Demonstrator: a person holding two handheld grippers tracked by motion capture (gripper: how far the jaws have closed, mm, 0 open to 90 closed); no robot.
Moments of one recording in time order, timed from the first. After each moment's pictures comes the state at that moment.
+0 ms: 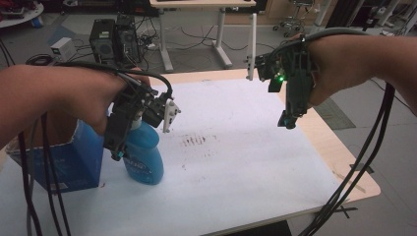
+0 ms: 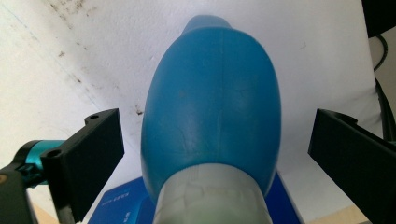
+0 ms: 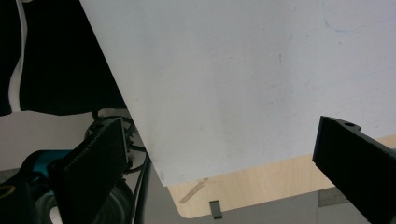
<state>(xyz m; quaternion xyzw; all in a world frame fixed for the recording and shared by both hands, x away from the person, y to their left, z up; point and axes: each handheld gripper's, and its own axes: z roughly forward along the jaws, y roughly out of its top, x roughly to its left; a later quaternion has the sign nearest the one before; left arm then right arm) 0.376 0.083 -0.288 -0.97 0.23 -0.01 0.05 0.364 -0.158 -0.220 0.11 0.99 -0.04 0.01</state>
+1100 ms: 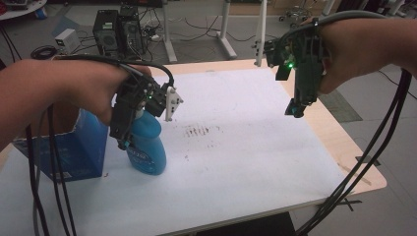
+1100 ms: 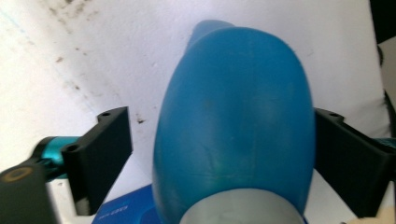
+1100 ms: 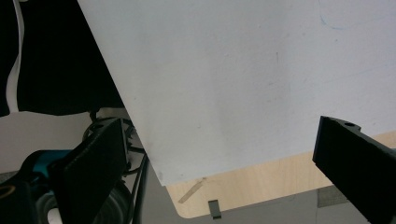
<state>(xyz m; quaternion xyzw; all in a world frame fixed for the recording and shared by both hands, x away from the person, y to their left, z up) 0.384 0.082 -0.298 -0.97 0.23 0.01 0.04 0.363 -0.165 -0.218 0.11 0.99 -0.04 0.02</state>
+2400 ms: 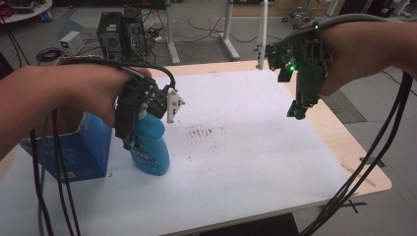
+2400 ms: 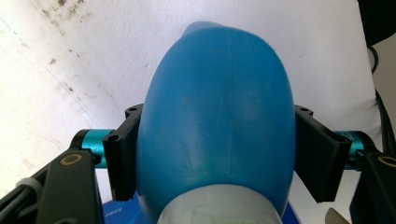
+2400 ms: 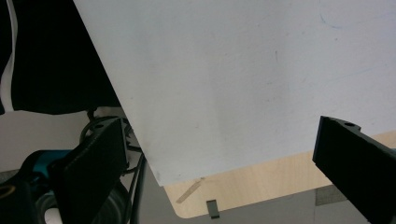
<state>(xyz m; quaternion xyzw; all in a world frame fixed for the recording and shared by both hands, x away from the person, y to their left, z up) 0.380 0.086 -0.296 -0.97 0.23 0.01 0.03 0.364 -0.164 -0.222 0.11 0.99 -0.04 0.02</state>
